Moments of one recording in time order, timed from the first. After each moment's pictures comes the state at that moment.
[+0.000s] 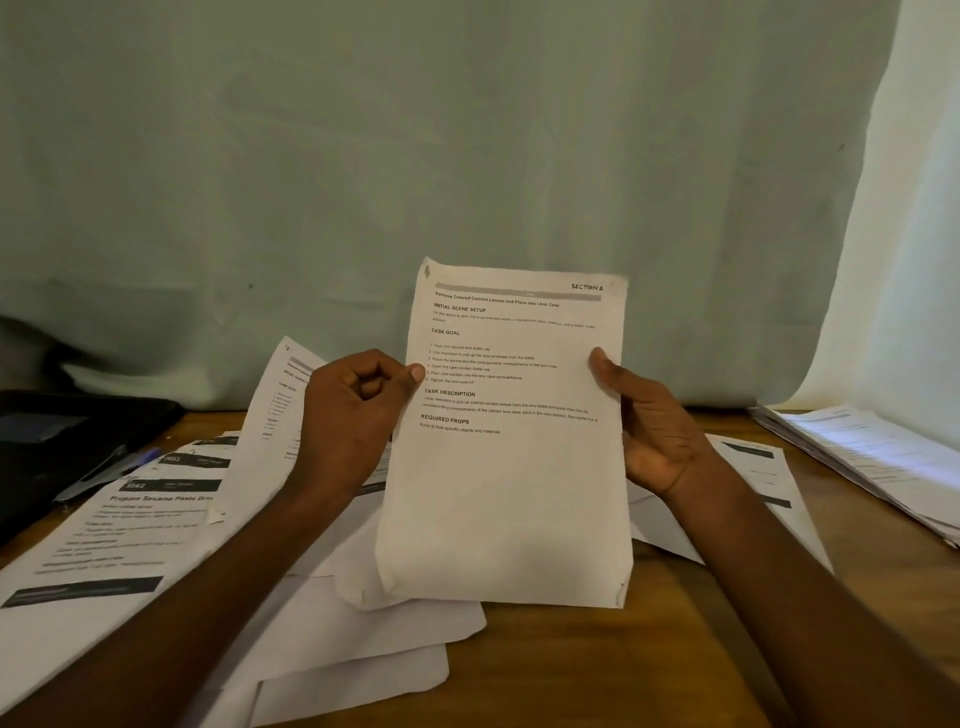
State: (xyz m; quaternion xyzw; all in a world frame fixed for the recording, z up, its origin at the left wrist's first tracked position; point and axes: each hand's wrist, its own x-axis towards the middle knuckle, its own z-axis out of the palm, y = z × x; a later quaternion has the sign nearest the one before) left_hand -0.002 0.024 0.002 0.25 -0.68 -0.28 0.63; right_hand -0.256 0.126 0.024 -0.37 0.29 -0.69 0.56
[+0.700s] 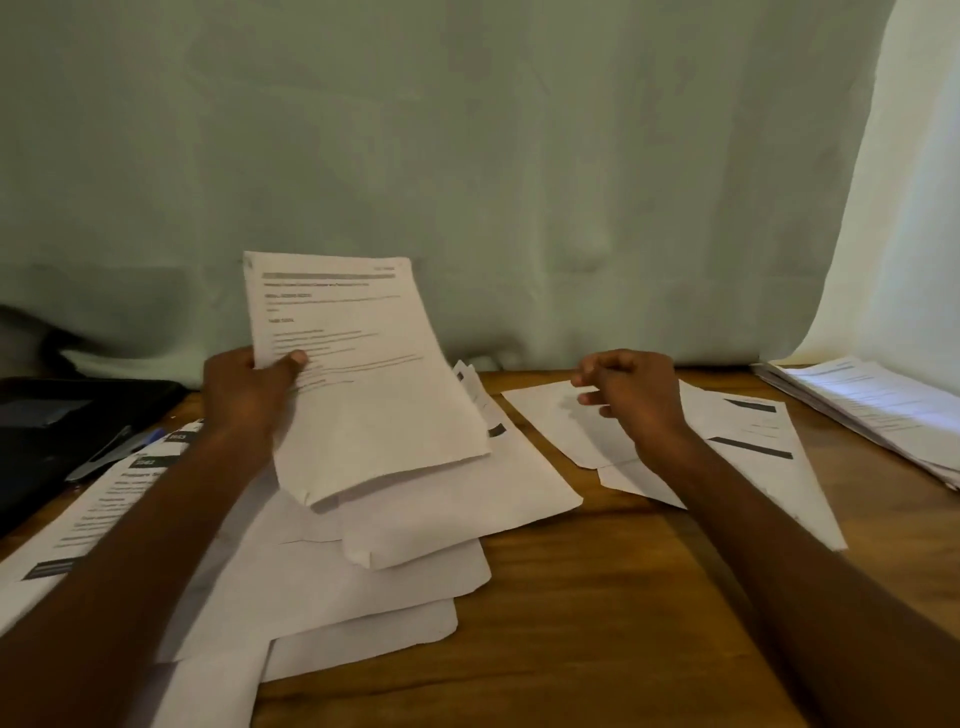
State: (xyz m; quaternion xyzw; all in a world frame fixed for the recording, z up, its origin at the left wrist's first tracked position) left_hand 0.065 -0.026 -0.002 0.39 -0.53 -0.41 0.64; right_hand -0.268 0.108 -0.007 -0.40 0.66 -0.62 0.14
